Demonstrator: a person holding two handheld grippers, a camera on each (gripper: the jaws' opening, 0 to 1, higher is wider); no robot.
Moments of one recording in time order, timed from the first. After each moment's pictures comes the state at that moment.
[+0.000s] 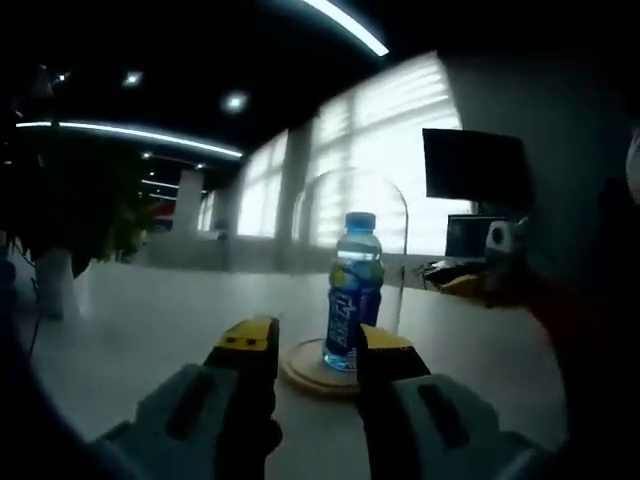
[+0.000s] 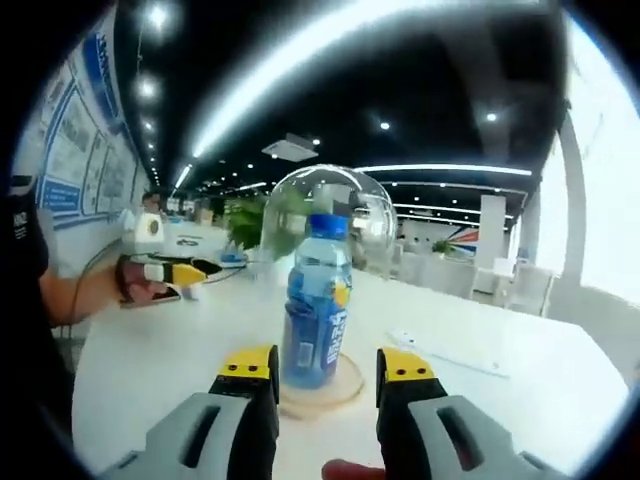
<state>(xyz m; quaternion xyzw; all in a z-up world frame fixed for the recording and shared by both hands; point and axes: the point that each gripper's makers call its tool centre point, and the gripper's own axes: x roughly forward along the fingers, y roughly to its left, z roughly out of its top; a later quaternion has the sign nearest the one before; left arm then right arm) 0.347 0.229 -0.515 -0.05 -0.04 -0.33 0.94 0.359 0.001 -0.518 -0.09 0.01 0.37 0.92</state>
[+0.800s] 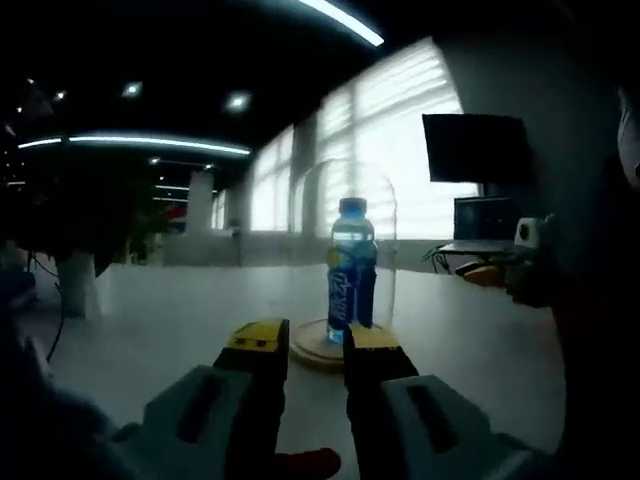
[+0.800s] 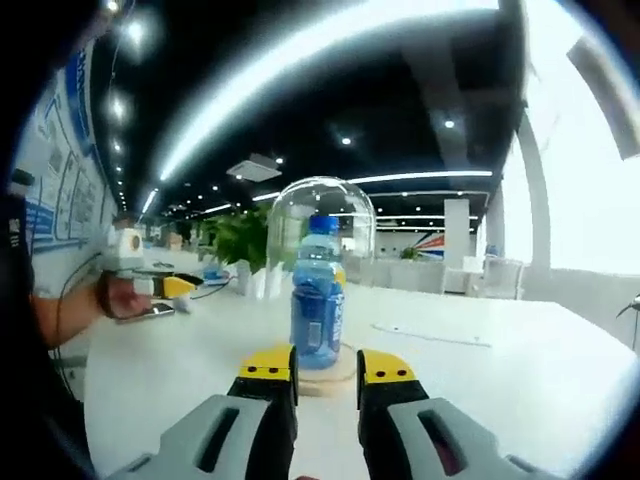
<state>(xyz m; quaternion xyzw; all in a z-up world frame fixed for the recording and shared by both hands) 0.321 0.240 -0.534 -0.02 -0.03 -0.29 0.96 0.312 -0.018 -0.539 -0.04 -0.01 0.31 0.95</state>
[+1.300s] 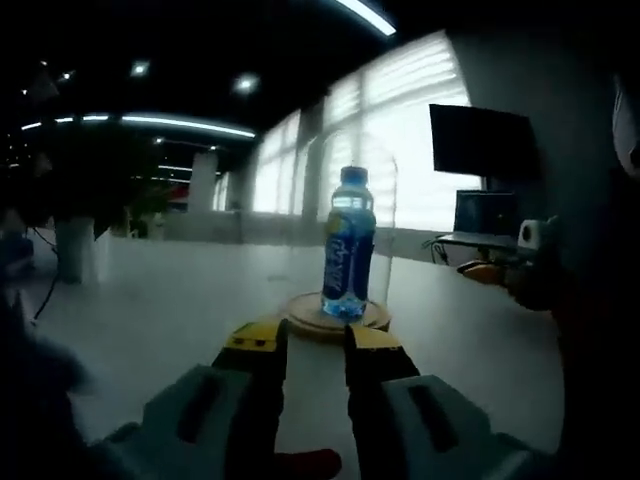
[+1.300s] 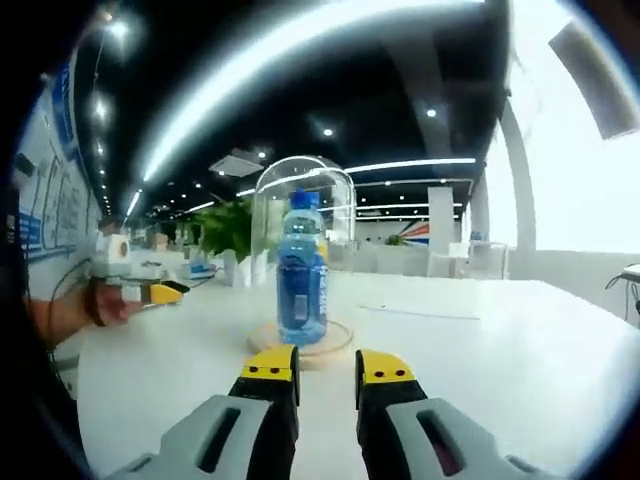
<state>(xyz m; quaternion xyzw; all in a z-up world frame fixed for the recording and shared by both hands) 0.312 0.235 -0.572 -0.05 0.01 -0.29 0.96 0.315 -0.037 -0.569 -0.01 0.01 0.27 0.96</state>
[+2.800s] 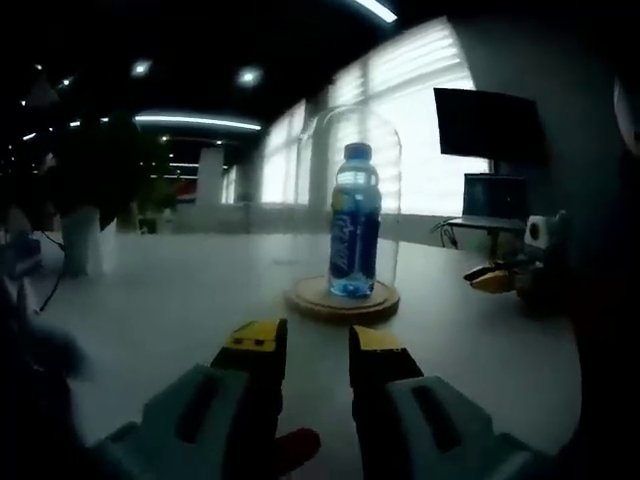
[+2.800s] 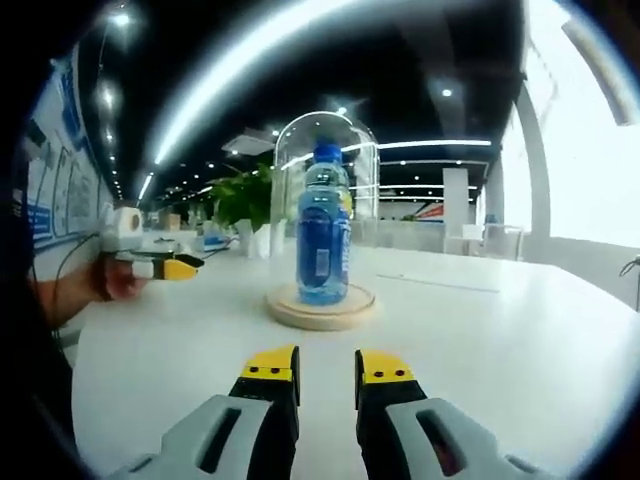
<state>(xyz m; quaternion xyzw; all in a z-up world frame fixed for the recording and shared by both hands) 0.313 0.232 -0.587 -0.01 0.02 -0.27 0.96 0.305 -0.018 -0.608 -0.04 0.05 0.30 0.95</state>
